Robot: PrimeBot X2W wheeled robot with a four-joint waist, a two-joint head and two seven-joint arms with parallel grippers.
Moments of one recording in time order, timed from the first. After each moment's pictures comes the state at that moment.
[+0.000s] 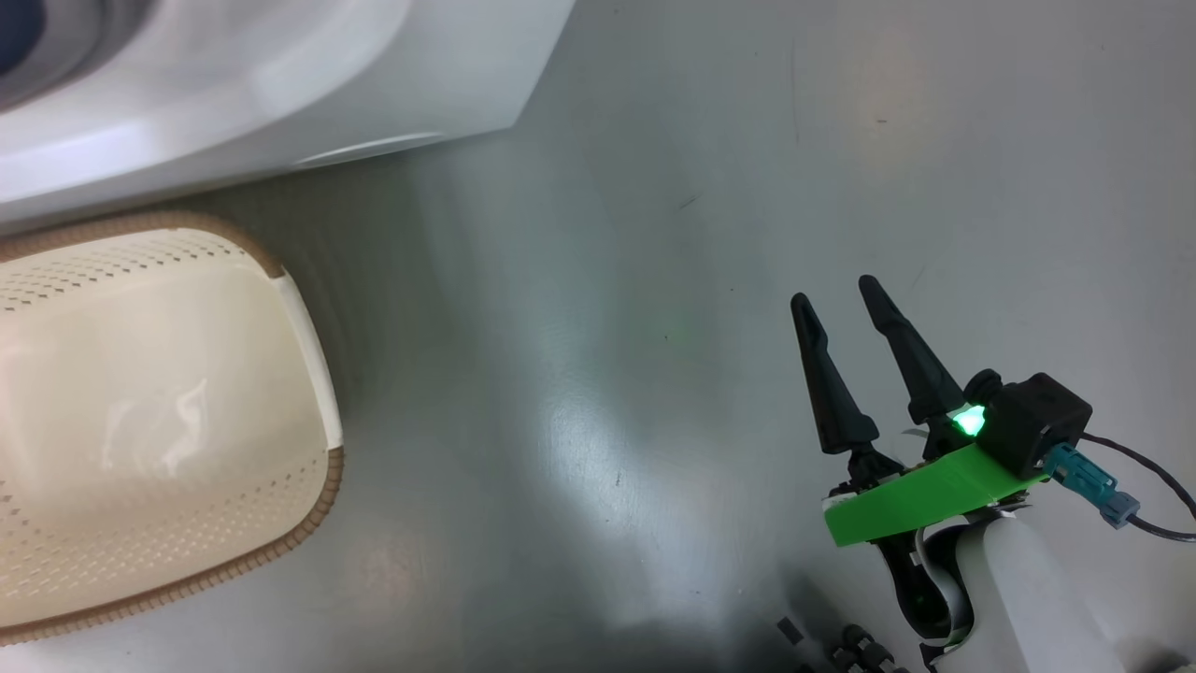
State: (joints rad) left arm -1.36 0.37 -0.07 0.78 -0.11 -0.10 -0.25; right arm -0.31 -0.06 0.15 0.14 0.33 0.12 -0.25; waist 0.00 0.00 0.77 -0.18
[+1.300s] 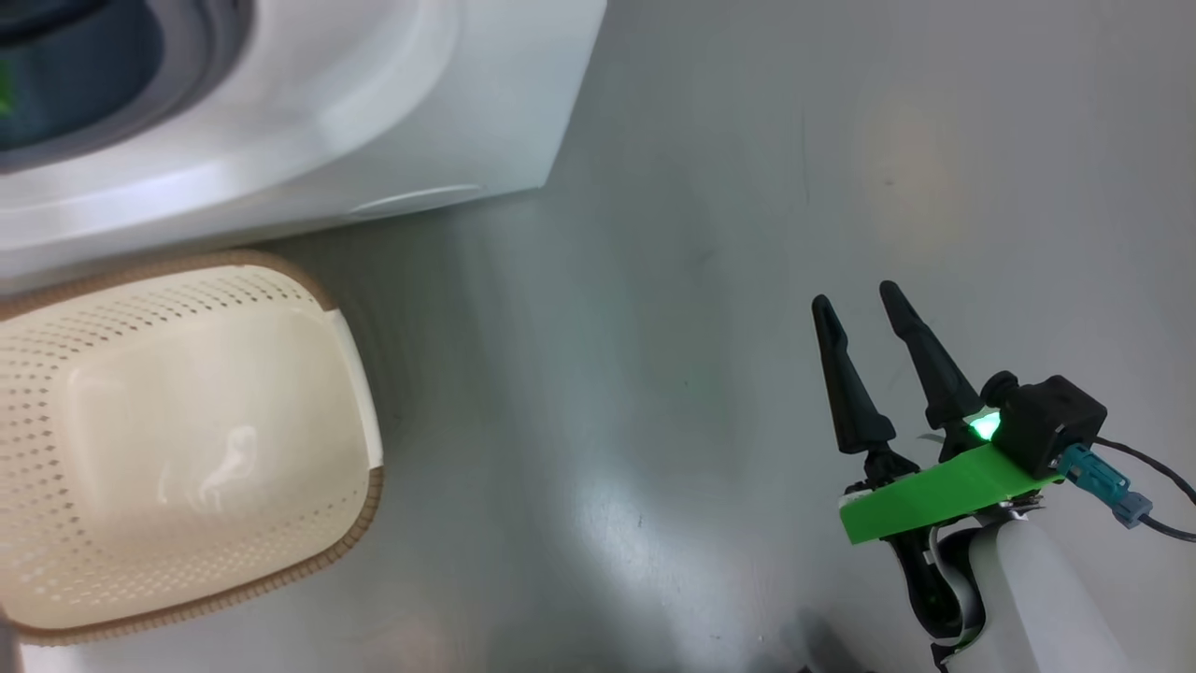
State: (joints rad) left arm -1.19 0.32 -0.07 0.82 -0.16 -0.06 -0.25; right arm -0.31 -0.05 0.12 0.17 0.33 0.12 -0.25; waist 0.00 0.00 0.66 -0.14
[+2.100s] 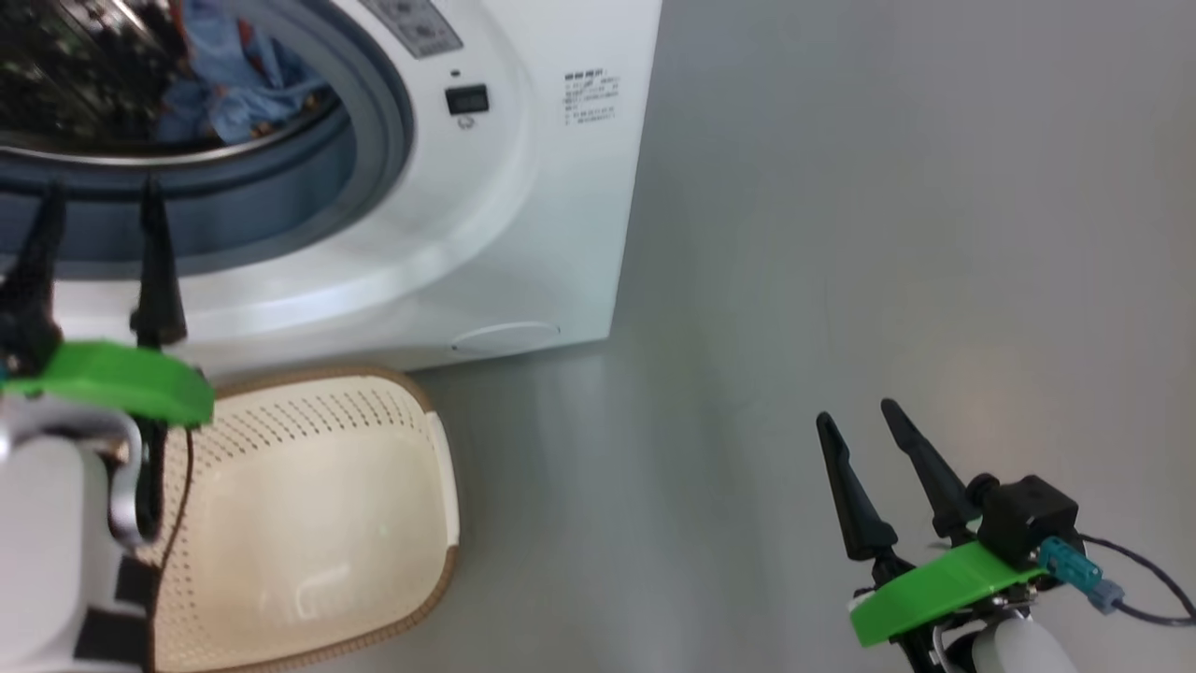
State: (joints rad) left arm -0.60 0.23 -0.02 0.46 -0.19 -0.01 -0.26; right arm -0.15 -0.06 0.11 0.20 0.27 0.12 -0.25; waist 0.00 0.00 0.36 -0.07
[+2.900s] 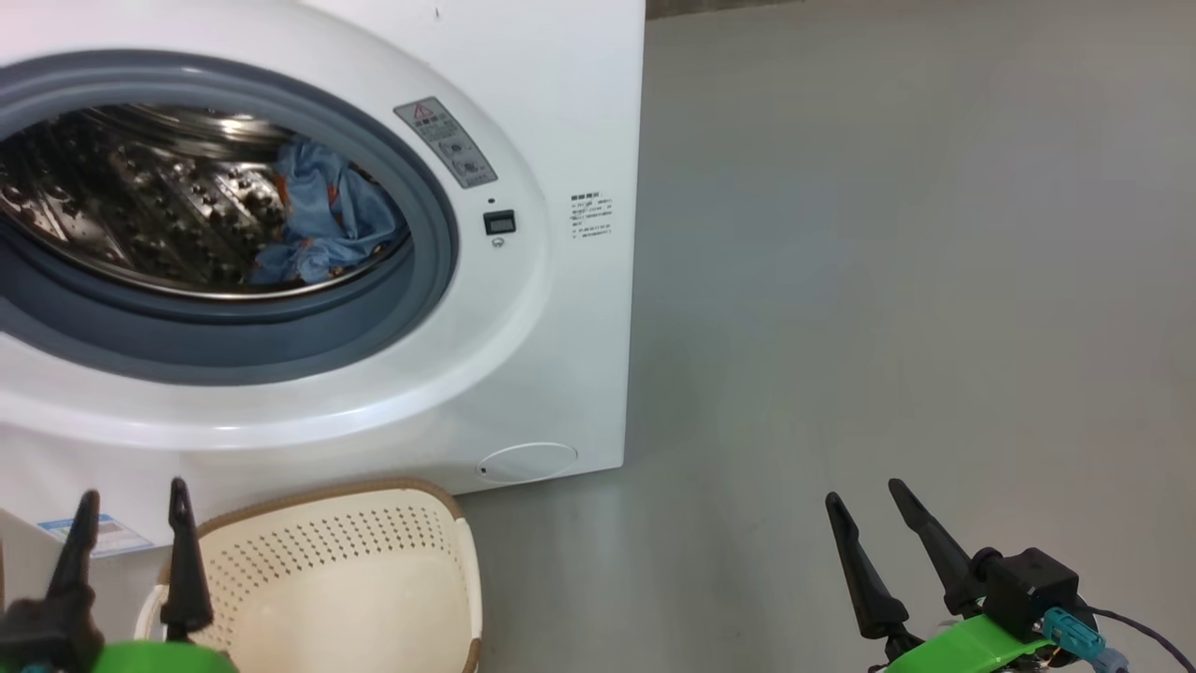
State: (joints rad) left arm -0.03 0.17 0.08 0.13 -0.19 0.07 -0.26; right arm -0.02 -0.09 0.12 0.18 0.27 0.12 -0.25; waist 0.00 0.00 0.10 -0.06
